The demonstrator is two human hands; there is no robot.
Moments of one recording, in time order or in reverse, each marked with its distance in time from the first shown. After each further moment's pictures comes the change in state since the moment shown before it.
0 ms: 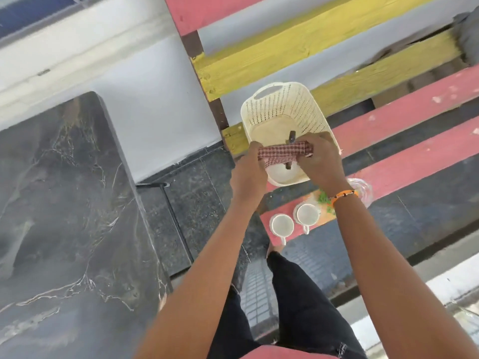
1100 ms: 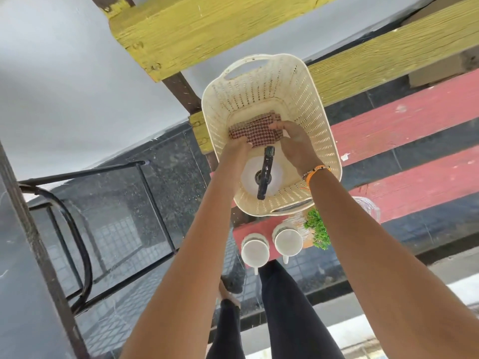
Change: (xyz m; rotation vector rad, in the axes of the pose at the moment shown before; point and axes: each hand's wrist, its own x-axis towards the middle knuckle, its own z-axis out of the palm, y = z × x) left_hand 0.146 -0.001 0.111 -0.665 -0.181 -0.696; right_hand 0.164 0.104 0.088 0.469 -0.278 0.272
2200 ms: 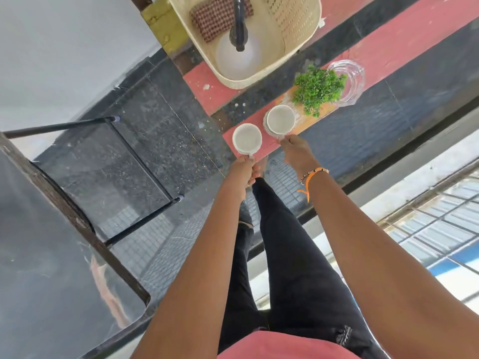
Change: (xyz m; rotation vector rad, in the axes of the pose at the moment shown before) left_hand -0.109 -0.231 -0.018 0.150 -0.222 -0.291; right_hand -0.217 0.160 0.045 0.148 0.180 0.487
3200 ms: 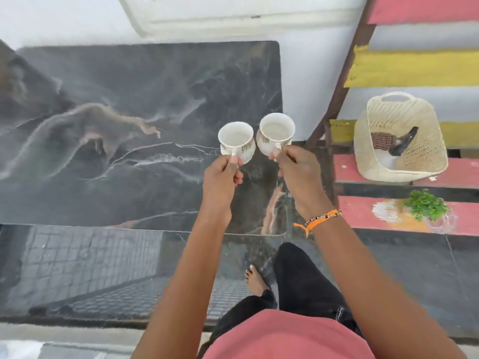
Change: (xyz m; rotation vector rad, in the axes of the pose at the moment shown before) left_hand -0.279 -0.137 -0.275 -0.607 0.578 0.833; right_hand -0.363 -0.065 0.191 -0.165 -0.318 -0.930
